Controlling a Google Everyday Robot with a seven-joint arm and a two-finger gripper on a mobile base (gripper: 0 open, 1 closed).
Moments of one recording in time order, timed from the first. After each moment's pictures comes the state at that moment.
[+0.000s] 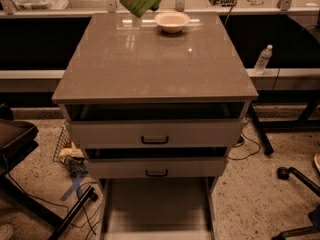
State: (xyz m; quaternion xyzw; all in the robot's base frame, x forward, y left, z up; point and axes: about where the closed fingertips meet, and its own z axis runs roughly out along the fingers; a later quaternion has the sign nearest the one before) arm 0.614 0.046 1.139 -0.46 0.69 0.16 0.54
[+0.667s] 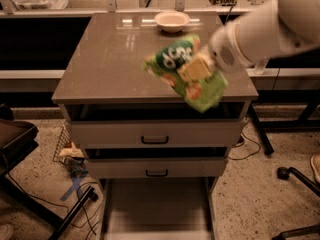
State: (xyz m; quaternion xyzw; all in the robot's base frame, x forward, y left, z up) arm 0.556 -0.081 0.945 -0.39 0.82 0.14 0.38
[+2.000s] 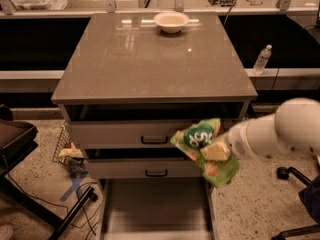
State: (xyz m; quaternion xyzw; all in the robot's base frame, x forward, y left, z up) arm 0.488 -0.153 0.725 -0.32 0.89 0.17 0.28
